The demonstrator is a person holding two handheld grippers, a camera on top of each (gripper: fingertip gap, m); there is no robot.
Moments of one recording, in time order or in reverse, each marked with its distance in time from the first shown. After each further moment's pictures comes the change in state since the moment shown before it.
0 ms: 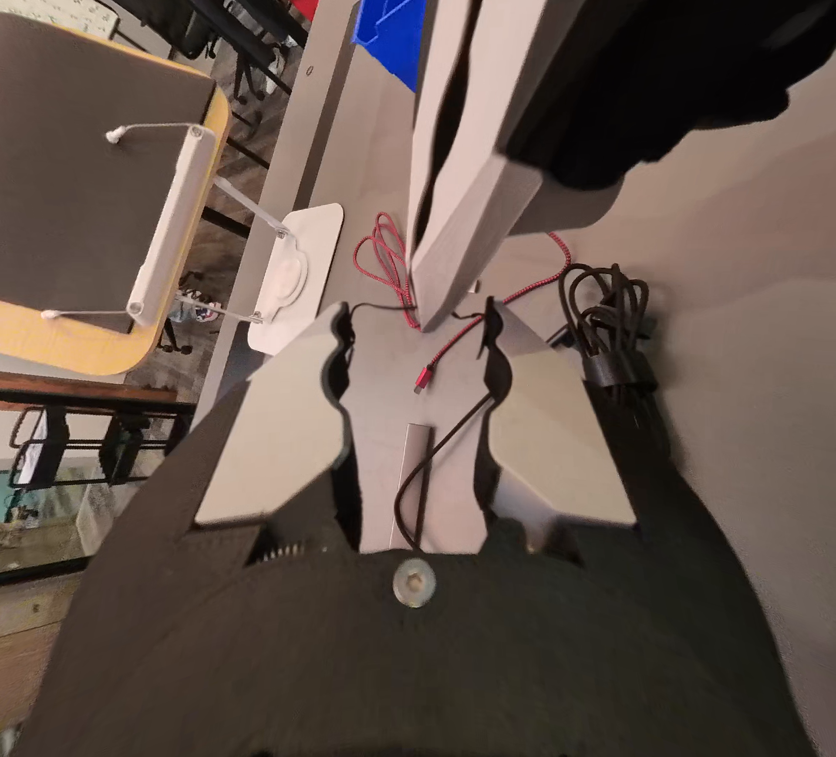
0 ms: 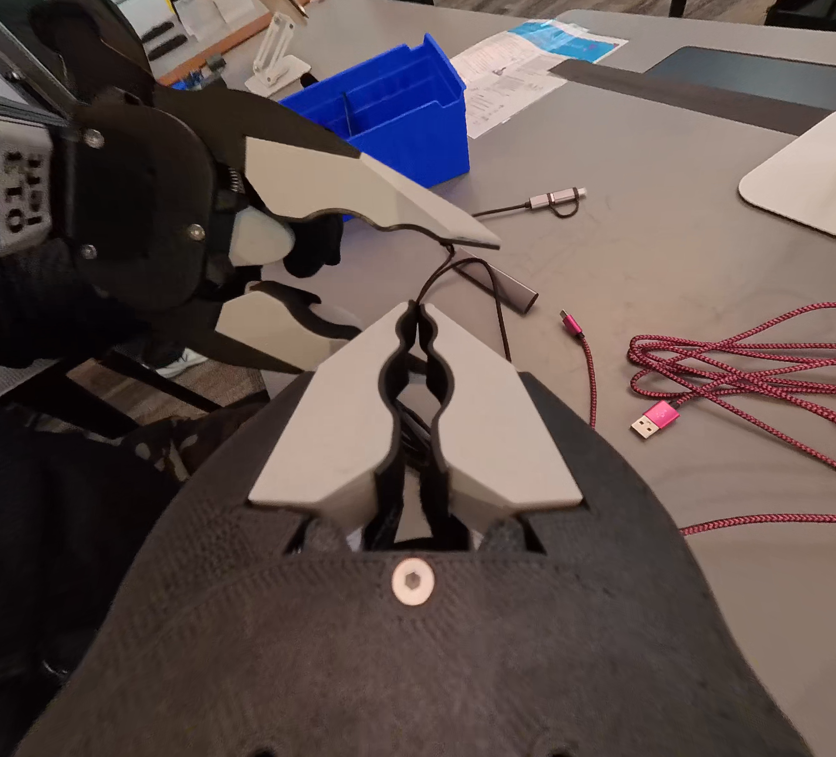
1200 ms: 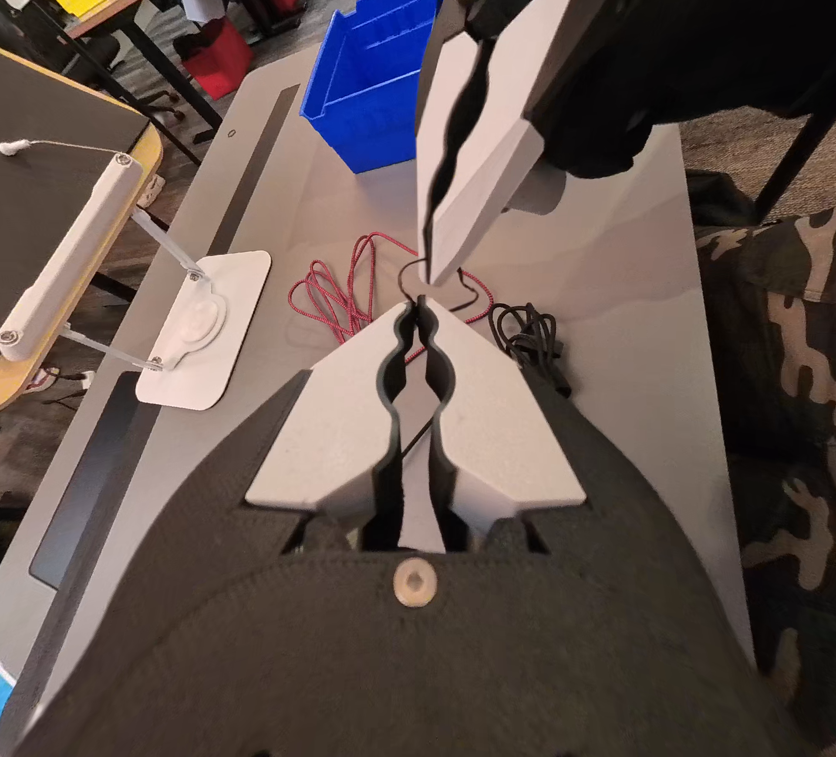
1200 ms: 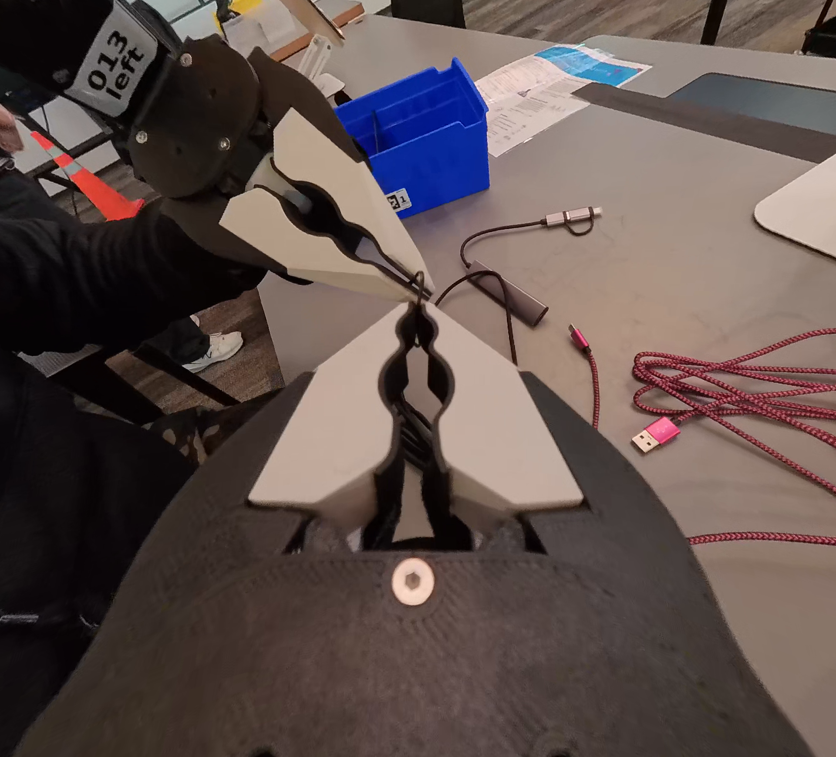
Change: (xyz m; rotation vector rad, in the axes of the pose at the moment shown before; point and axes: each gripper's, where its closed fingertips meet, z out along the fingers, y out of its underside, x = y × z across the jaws) left arm -0.003 -0.011 -0.026 0.198 0.256 -0.162; right arm -0.003 -0.009 -0.013 0.030 -0.070 -0.015
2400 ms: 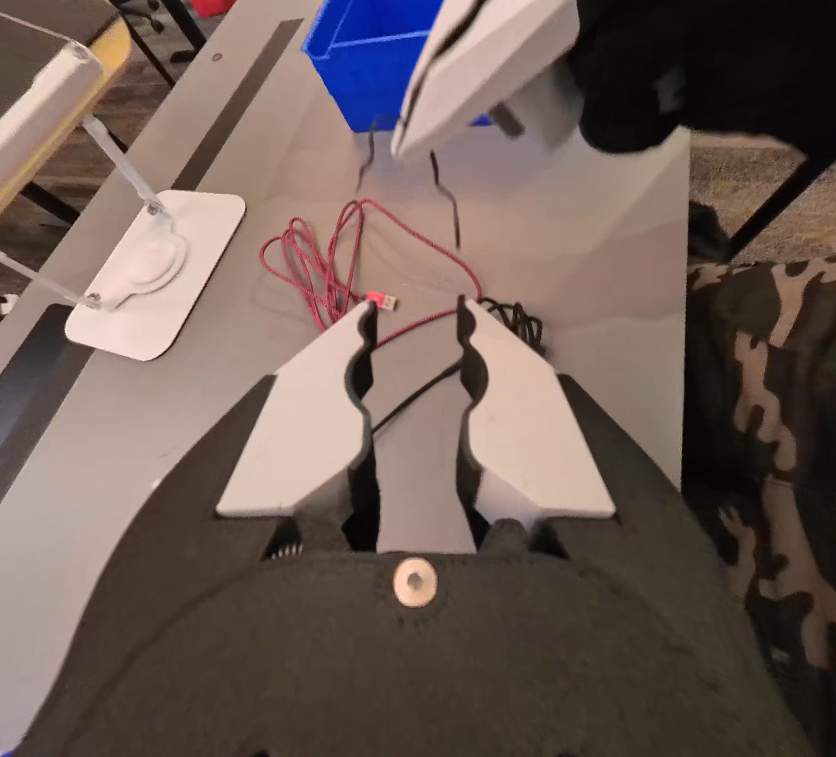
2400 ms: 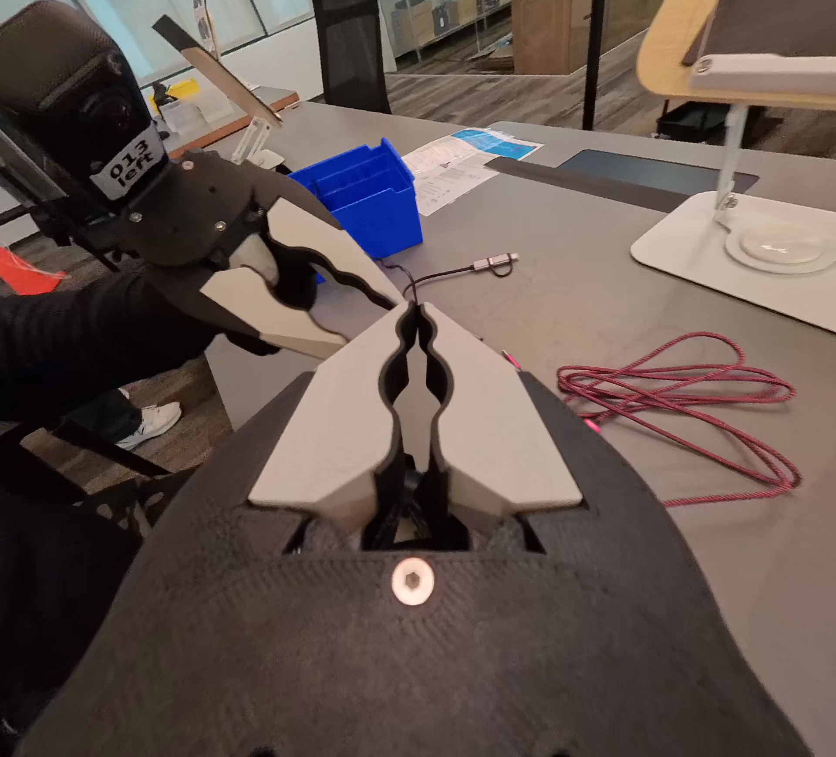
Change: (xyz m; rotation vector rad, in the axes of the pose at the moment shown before) left arm 0.001 0.016 0.012 -0.055 0.002 -0.189; right arm 0.025 -0.022 -0.025 0.150 0.163 -0.001
